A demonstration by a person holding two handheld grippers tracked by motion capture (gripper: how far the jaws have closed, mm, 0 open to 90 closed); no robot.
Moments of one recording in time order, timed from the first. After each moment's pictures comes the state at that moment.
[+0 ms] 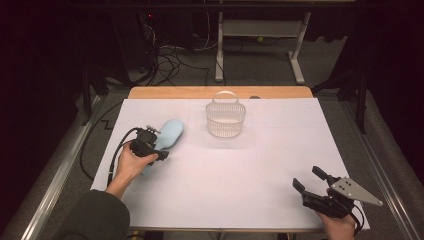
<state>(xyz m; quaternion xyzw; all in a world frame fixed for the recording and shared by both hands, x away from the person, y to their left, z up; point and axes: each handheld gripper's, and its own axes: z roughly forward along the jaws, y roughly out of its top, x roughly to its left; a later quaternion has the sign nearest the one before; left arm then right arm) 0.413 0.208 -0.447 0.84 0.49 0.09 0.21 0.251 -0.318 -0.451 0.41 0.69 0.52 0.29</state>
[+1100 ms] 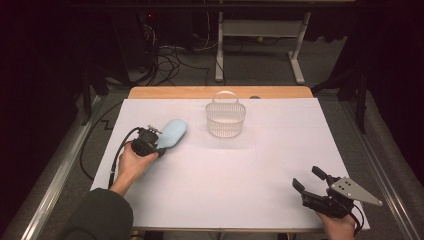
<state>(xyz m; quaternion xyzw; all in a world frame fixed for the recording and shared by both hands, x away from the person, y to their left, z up) 0.417 0.208 -0.452 0.85 0.48 0.10 0.21 0.251 -0.318 -0.452 0.41 0.69 0.52 0.29</state>
